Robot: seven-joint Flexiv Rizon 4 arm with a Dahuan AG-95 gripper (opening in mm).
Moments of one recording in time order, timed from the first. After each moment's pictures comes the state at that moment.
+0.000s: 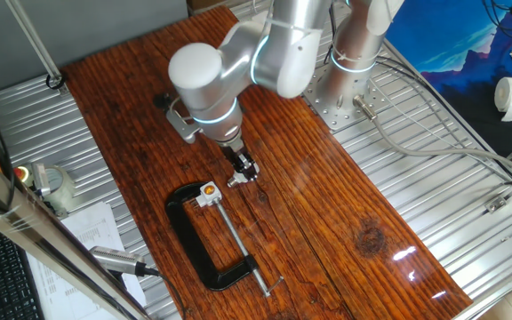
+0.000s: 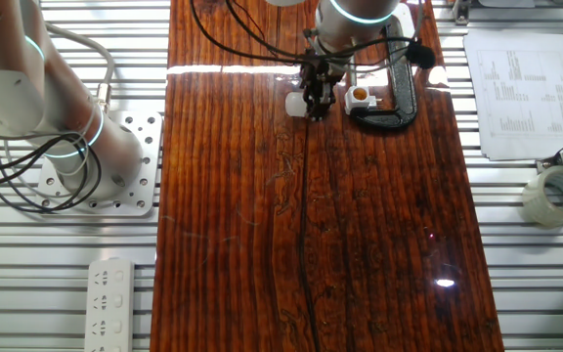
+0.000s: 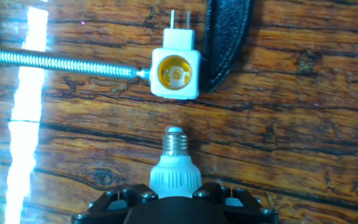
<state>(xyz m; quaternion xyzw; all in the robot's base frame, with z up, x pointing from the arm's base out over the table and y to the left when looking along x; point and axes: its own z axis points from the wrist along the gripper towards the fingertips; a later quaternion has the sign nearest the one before) 0.409 0.119 0.035 0.07 -0.99 -0.03 0.09</state>
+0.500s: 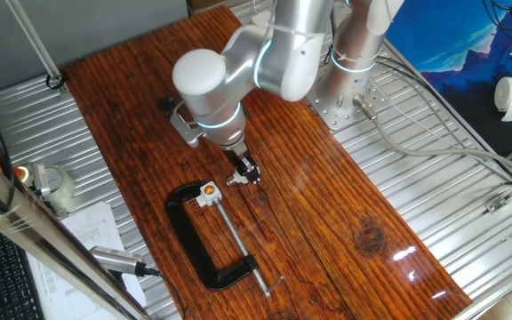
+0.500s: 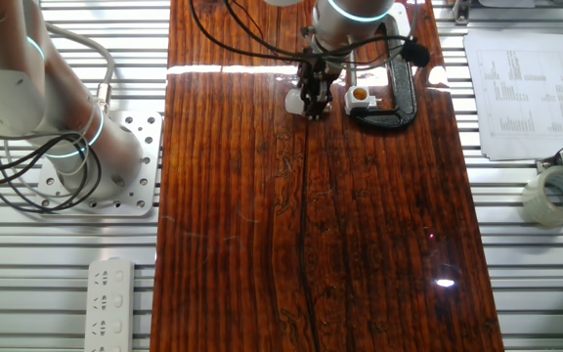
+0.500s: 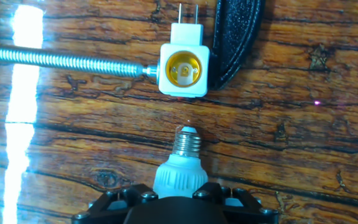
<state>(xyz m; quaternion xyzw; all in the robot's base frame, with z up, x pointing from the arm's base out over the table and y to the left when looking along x) 0.404 0.124 0.029 0.07 -0.99 -0.03 0.09</state>
